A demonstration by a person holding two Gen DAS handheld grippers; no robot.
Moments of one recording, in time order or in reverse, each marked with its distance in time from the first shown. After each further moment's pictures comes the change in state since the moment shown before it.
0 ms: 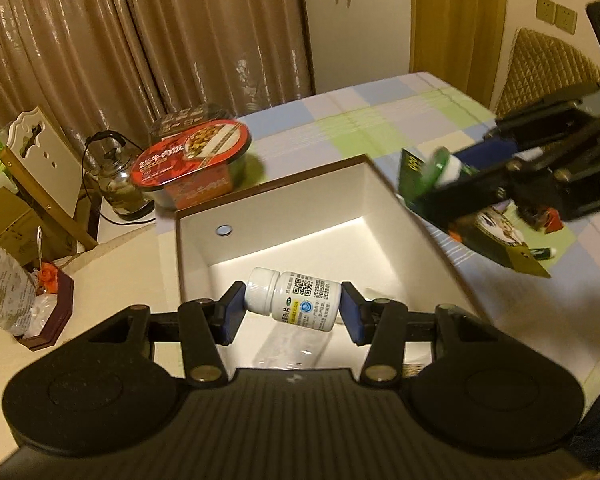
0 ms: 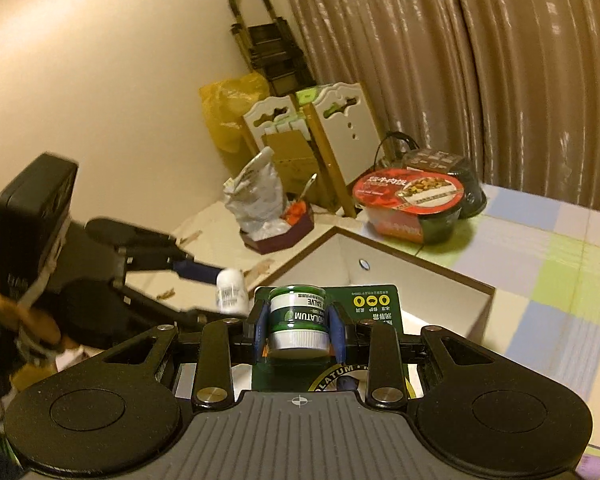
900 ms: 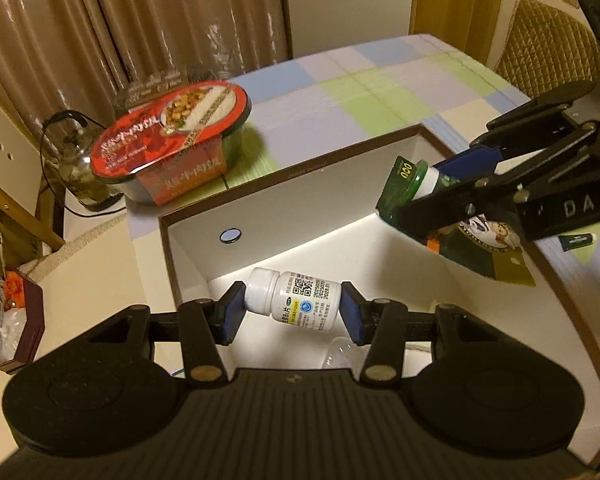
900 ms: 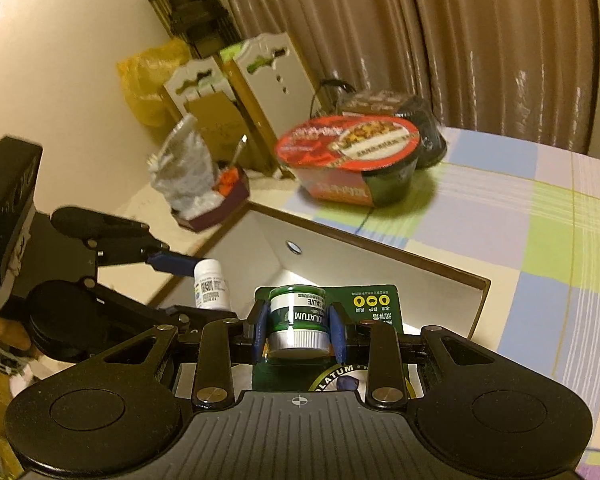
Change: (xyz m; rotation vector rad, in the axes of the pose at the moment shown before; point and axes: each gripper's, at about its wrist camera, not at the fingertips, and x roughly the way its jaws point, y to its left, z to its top) left arm 0.118 0.052 0.021 0.049 0.102 -0.103; right arm 0.100 -0.062 0.015 0.094 0.146 -0.169
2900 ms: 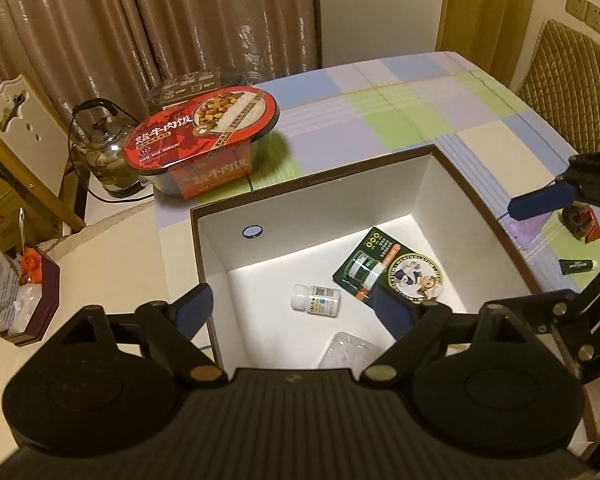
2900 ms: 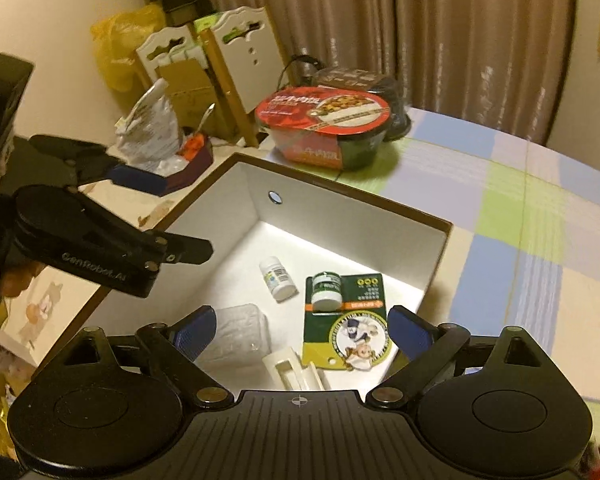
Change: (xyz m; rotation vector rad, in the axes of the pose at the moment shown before) left arm -0.043 -0.007 -0.004 -0.091 -0.020 0.068; right arm -0.044 0.039 -0.039 -0.004 0.052 -0.175
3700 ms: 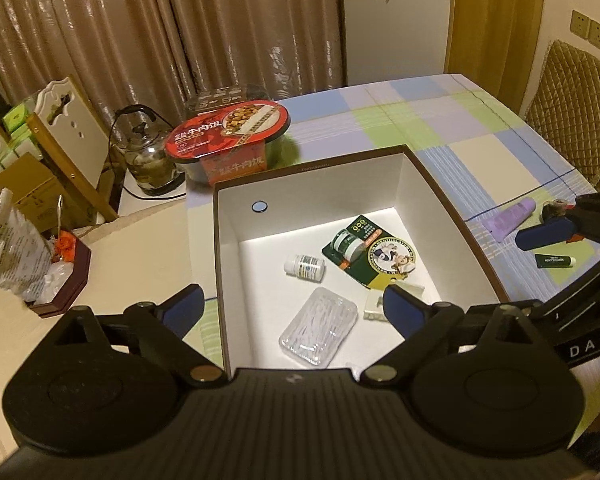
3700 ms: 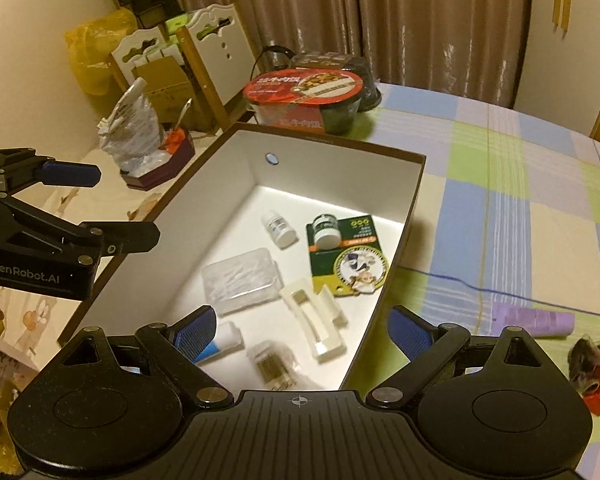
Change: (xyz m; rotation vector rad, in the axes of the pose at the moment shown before) left arm -0.083 -0.039 -0.050 -0.060 -0.069 0.089; right arm -0.047 0.033 -0.052 0.071 0.017 -0.050
